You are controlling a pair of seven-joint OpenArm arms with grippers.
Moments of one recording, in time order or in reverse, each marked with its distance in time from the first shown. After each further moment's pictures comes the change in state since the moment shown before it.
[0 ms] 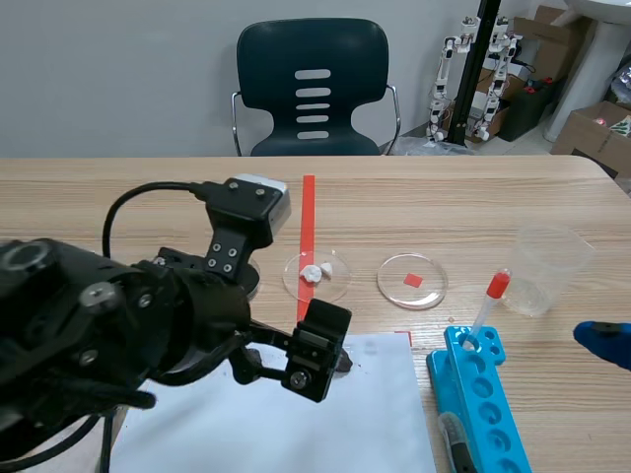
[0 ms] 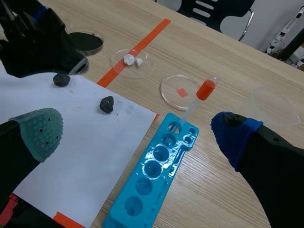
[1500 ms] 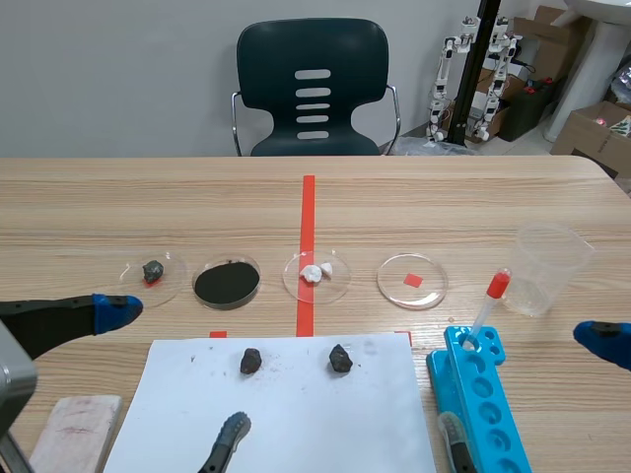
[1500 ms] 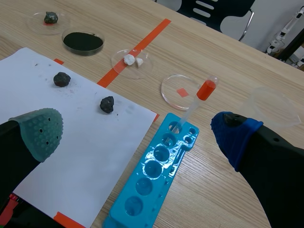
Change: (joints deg) left arm 53.1 -11.8 -32.3 10.8 22.3 -26.7 -67.4; right arm 0.0 0.0 0.0 0.0 0.0 0.0 0.0
